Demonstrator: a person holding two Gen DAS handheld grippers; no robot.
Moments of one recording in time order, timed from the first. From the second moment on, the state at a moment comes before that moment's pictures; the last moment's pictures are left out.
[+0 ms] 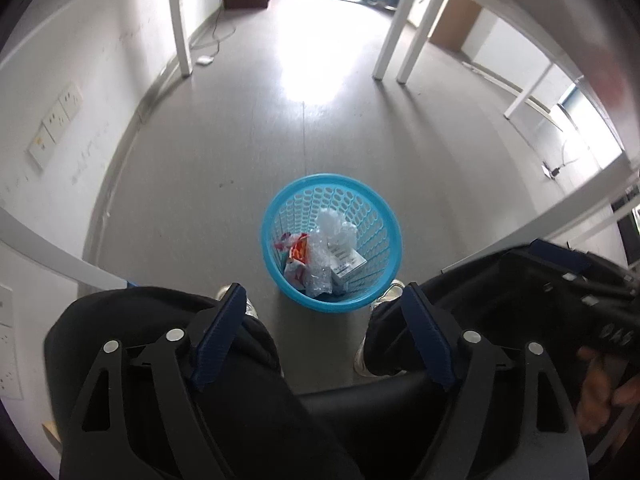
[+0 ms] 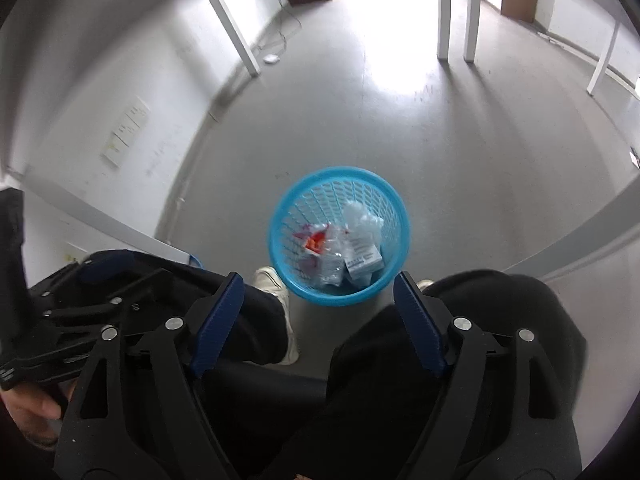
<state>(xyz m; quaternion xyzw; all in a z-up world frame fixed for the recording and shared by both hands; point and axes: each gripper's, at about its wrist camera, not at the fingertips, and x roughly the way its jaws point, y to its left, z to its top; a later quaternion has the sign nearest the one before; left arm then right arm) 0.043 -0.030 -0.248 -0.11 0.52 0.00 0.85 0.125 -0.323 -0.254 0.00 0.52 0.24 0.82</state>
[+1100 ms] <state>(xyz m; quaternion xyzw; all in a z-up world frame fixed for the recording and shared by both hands) 0.043 -0.032 -0.060 -0.04 0.28 0.01 0.96 0.126 -0.349 -0.047 0.01 0.28 0.25 0.93</state>
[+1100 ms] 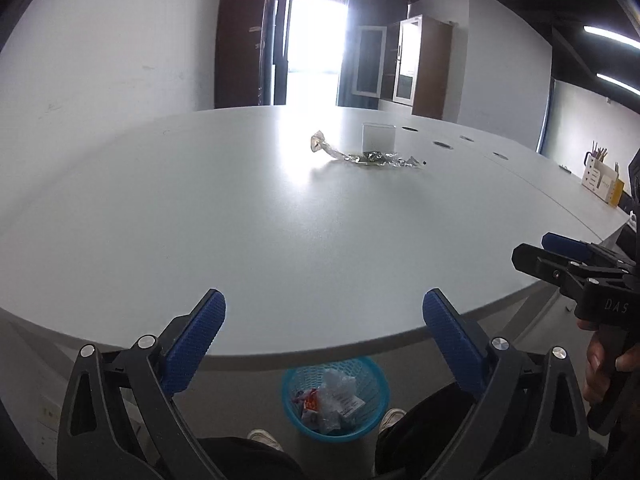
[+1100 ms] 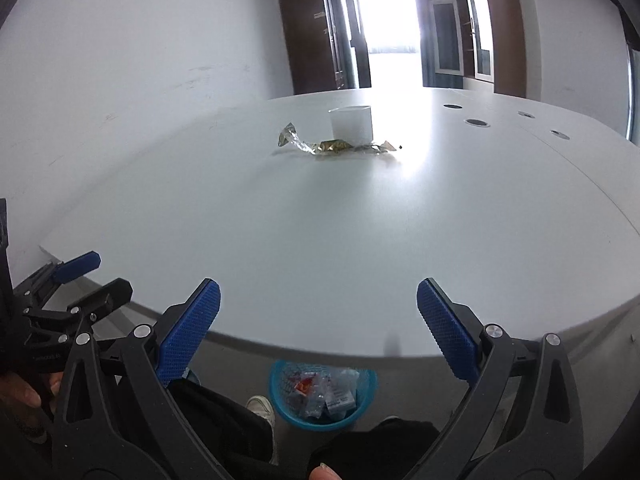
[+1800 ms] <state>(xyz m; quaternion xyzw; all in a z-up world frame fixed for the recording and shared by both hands) 0.196 0.000 -0.021 -0.13 0.32 -0.01 0.94 0.285 -0.328 0.019 0.02 0.28 0.21 0.94</state>
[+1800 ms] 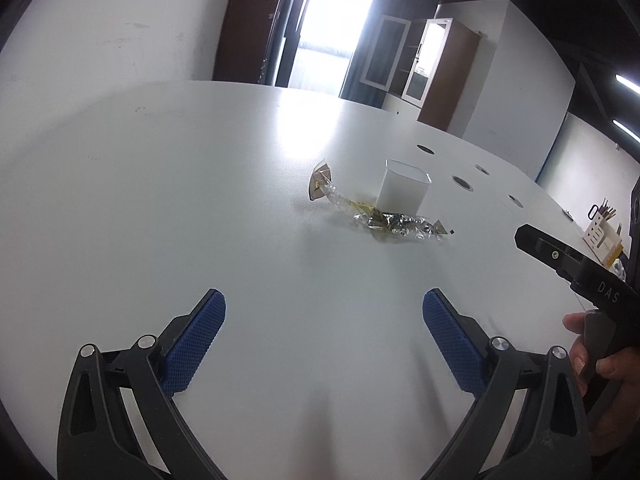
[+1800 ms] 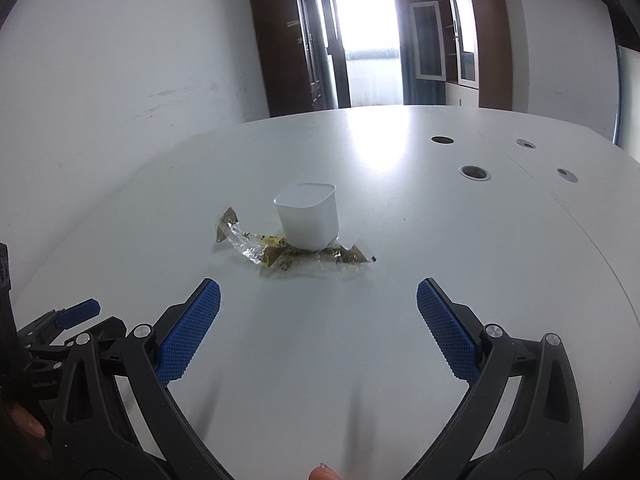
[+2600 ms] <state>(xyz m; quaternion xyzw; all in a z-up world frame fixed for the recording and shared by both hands) 0.360 0.001 -0.037 -0.11 0.41 -0.03 0.90 0.458 -0.265 0.009 -0.03 0.35 0.22 0.91</state>
